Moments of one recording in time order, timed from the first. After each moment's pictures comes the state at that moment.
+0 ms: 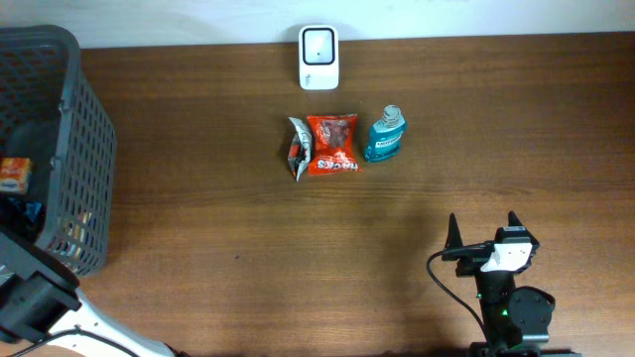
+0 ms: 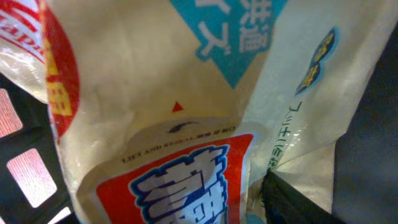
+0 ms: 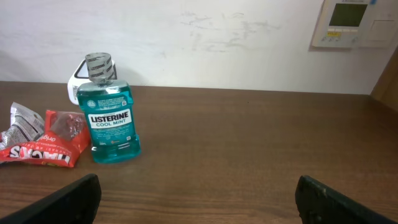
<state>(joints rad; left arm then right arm) 0.81 2.17 1.72 -1.12 -0.17 -0.58 -0.03 0.01 0.01 -0.08 -0.02 -0.03</state>
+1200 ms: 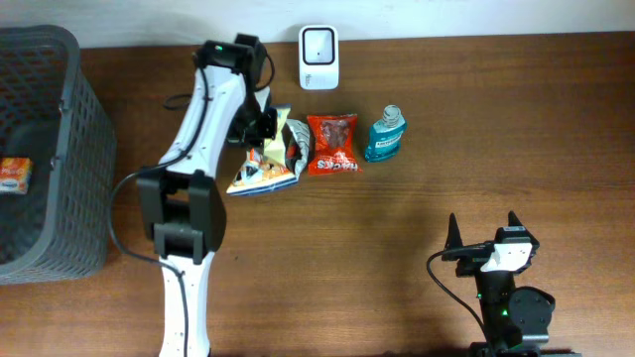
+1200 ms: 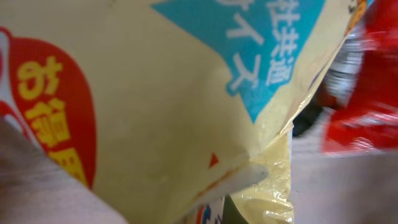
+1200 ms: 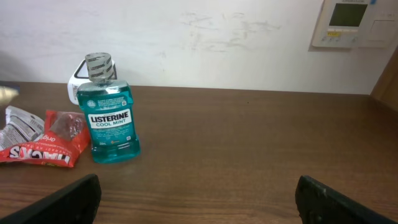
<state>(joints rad) -0.23 2.39 2.27 -1.51 0.08 -0.16 -0.03 0.01 0.01 -0.08 -0.02 -0.03</state>
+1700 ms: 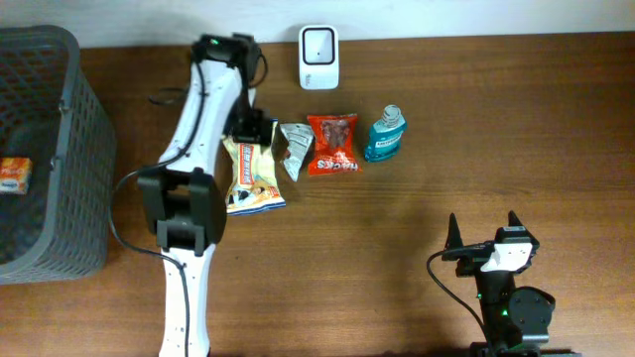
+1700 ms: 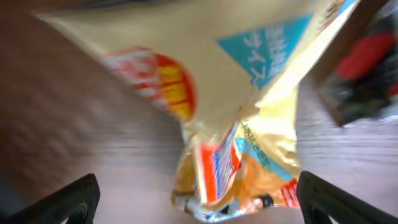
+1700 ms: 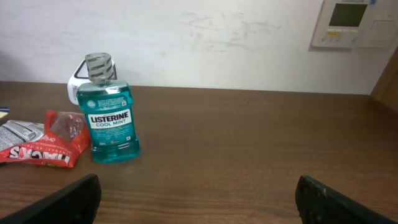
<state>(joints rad) -0.20 2.46 2.46 -1.68 -0.09 -0.15 -0.03 0.01 0.01 -0.08 -0.02 -0.03</state>
